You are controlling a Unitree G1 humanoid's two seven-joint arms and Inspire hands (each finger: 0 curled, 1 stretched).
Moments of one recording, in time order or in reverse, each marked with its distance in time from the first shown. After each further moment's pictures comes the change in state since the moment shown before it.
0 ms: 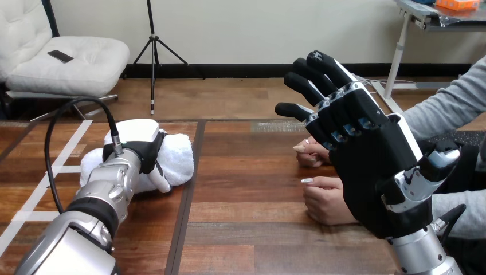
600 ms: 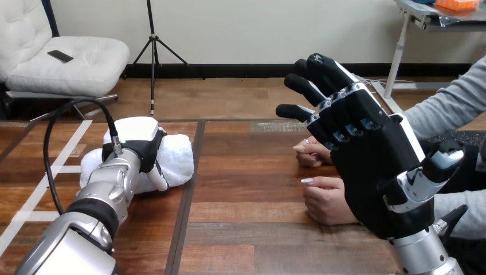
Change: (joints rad) left arm 0.004 -0.001 0.004 0.000 -0.015 -0.001 0.035; right arm 0.003 0.000 0.000 -0.020 0.001 0.000 -0.002
